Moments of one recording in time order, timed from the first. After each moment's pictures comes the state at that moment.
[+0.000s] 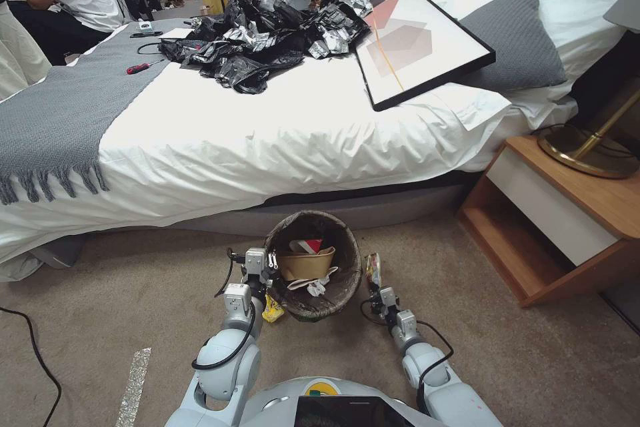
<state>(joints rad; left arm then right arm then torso) 1.57 -1.47 -0.31 -2.10 -0.08 0.25 -0.14 -1.35 1.26 0.31 1.38 0.14 0.18 -0.01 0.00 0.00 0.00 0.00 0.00</state>
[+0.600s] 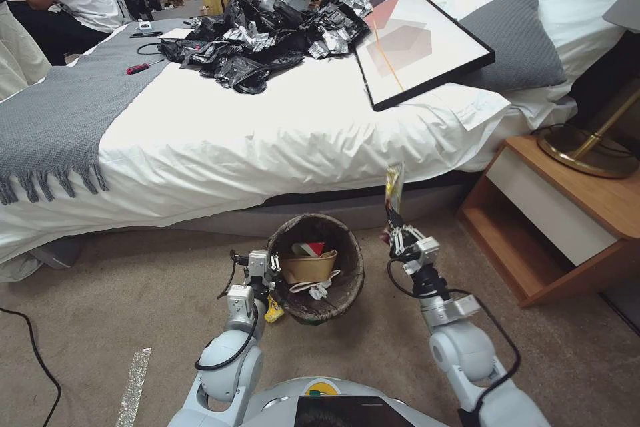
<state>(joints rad) 1.57 -1.47 -0.29 -2.09 -0.08 0.26 -0.14 -1.53 1.21 0.46 2.10 0.42 0.47 -0.33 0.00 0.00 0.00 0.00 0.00</state>
